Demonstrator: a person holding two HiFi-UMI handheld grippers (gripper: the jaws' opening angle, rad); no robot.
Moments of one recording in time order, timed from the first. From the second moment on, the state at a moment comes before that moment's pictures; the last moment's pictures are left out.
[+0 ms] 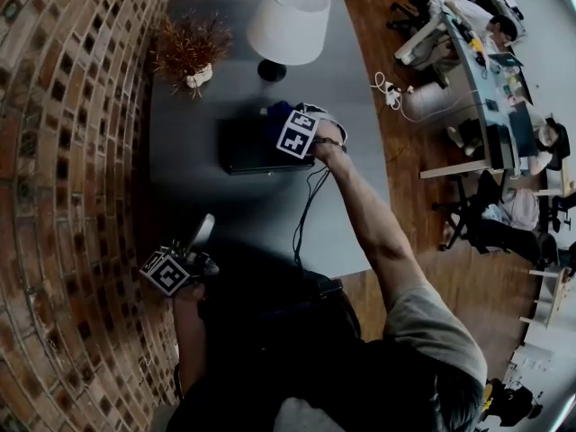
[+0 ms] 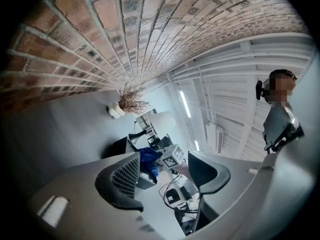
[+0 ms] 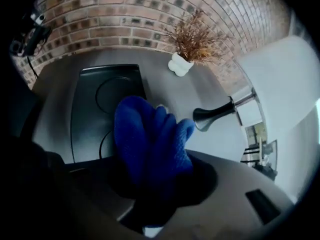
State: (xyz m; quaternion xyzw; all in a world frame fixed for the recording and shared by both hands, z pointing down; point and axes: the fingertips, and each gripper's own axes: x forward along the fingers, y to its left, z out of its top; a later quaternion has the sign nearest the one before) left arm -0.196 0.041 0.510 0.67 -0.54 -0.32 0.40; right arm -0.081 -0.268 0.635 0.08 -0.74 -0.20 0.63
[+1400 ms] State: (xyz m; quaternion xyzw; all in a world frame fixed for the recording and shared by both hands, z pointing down) left arm -0.192 -0.038 0.546 0.72 -0.55 -0.18 0.38; right arm 0.098 -0.168 0.655 0.14 -0.78 0.01 0.60
